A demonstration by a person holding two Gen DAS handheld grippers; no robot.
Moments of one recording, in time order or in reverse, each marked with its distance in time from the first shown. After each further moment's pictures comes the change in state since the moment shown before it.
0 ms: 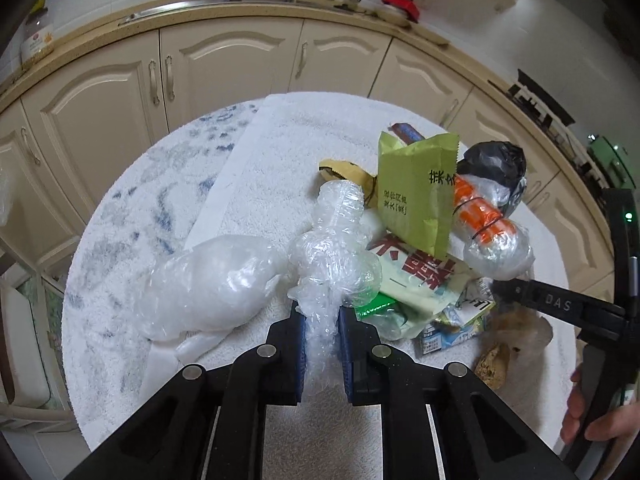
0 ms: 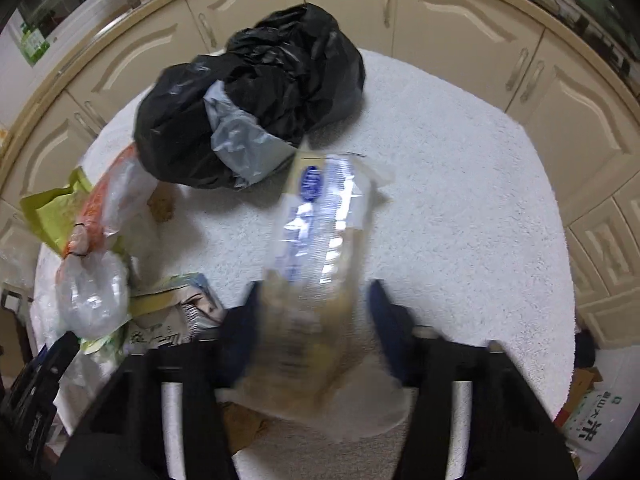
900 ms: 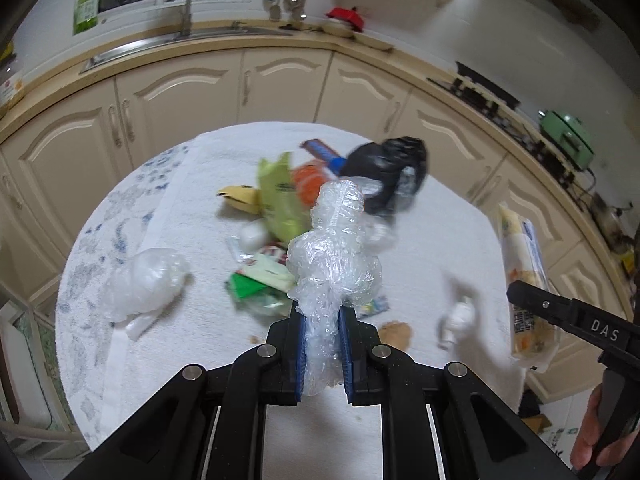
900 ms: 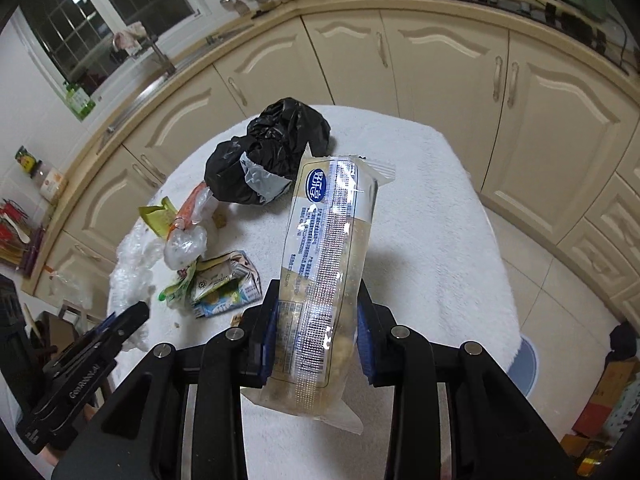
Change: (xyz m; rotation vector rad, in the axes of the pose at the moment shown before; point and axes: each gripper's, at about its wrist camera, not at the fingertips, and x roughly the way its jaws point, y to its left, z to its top) left arm -0.068 -0.075 -0.028 0.140 -0.061 -0.089; right arm -0.109 -0.063 -0.055 0.089 -0.174 0.183
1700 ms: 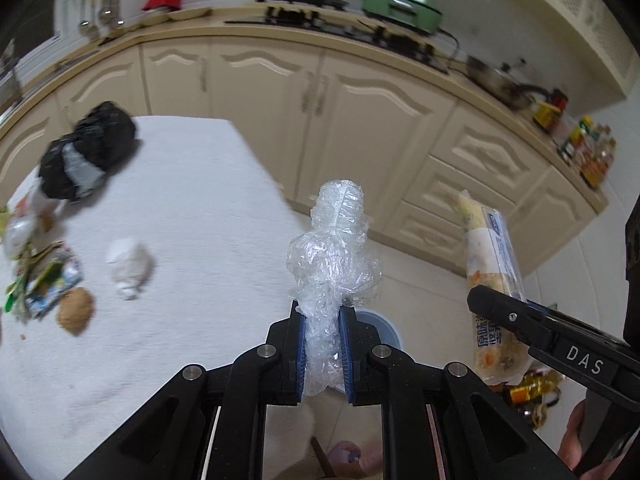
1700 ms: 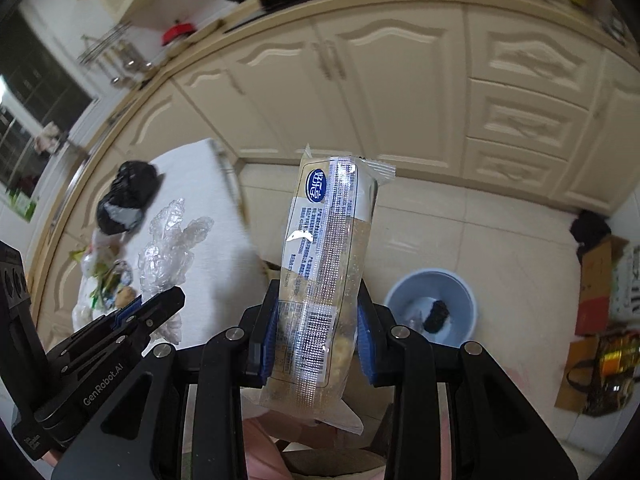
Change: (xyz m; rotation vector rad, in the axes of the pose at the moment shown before) left arm 0.036 -0.242 -0.082 0.418 0.176 -0.252; right arm -0.116 -0.192 -0.116 0.372 -0.102 -0.177
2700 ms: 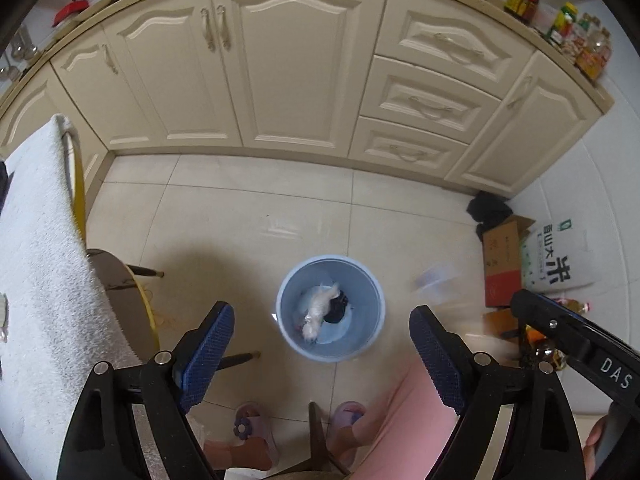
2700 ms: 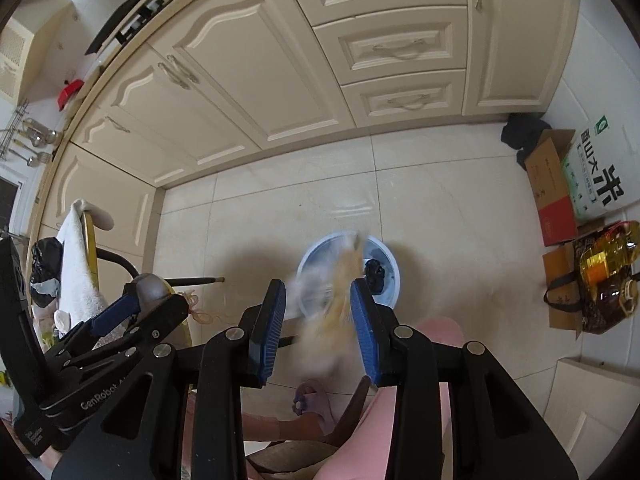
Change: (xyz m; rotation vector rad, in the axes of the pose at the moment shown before) left arm 0.200 -0.129 0.061 0.190 0.248 0.043; right arm 0.004 -0.177 -0.021 0.331 0.055 -0.143
